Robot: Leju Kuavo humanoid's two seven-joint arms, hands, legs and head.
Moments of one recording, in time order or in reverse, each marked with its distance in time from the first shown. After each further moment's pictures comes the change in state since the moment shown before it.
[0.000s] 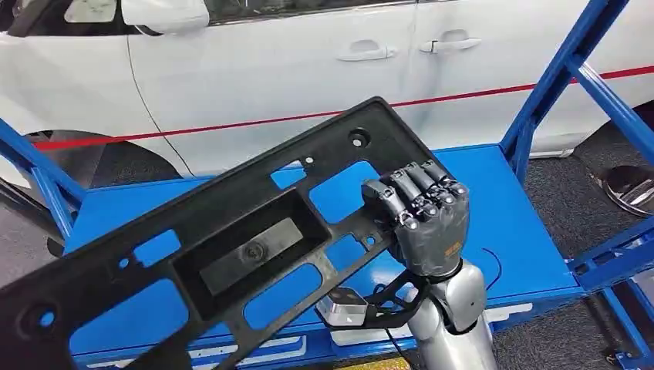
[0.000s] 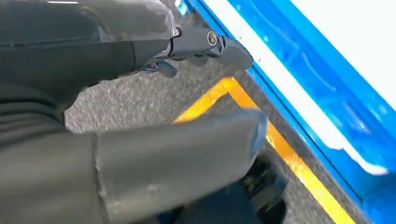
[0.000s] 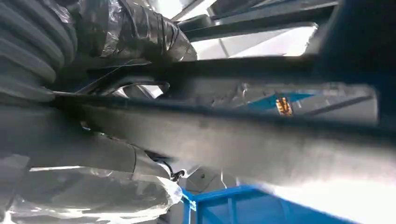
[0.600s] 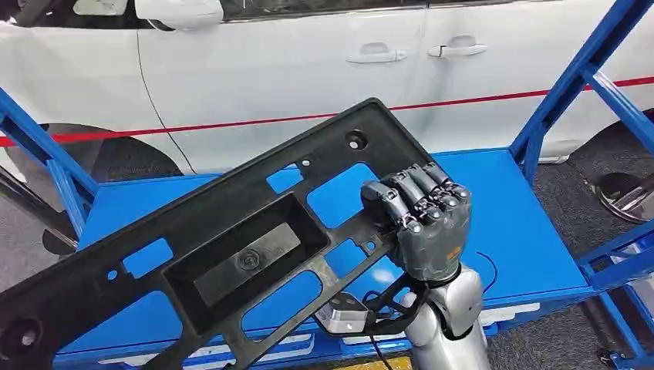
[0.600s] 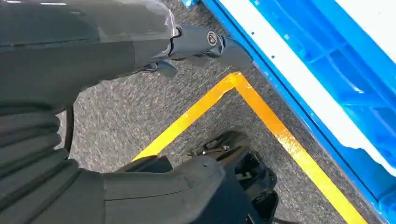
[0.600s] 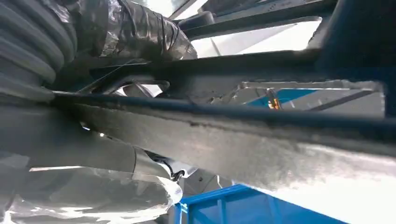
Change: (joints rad) left arm 0.009 -0.024 -0.011 0.000 0.009 0.013 0.017; right arm 0.011 0.017 0.015 -0.010 -0.029 0.000 0.014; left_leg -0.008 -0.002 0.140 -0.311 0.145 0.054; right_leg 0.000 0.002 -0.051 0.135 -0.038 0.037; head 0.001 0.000
